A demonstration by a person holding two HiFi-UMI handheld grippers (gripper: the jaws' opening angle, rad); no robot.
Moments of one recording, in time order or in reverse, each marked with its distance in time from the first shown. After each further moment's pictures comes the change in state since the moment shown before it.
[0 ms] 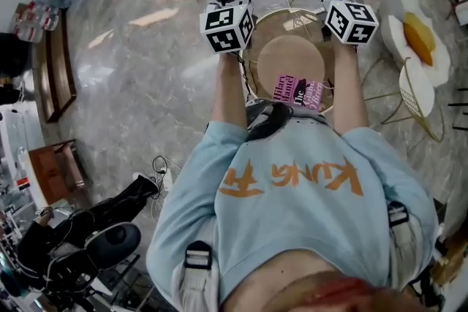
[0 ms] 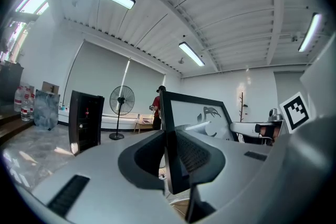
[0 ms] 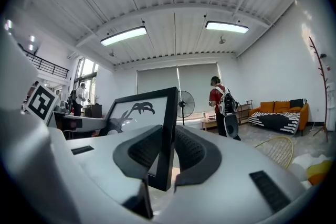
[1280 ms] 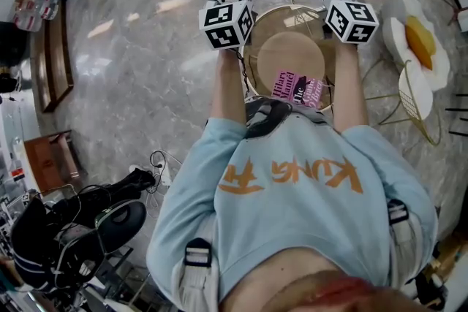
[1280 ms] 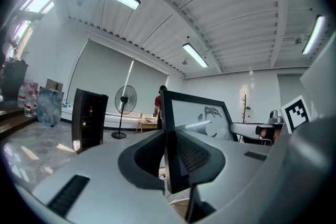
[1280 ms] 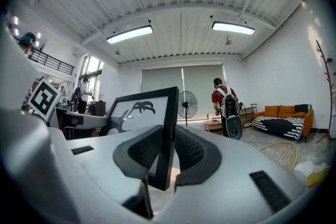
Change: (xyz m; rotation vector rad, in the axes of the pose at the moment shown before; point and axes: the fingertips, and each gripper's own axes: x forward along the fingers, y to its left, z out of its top) left arm 0.002 -0.007 -0.010 -0.023 -0.005 0.031; right arm 0.000 -0.008 -0.005 -0.042 -0.007 0.039
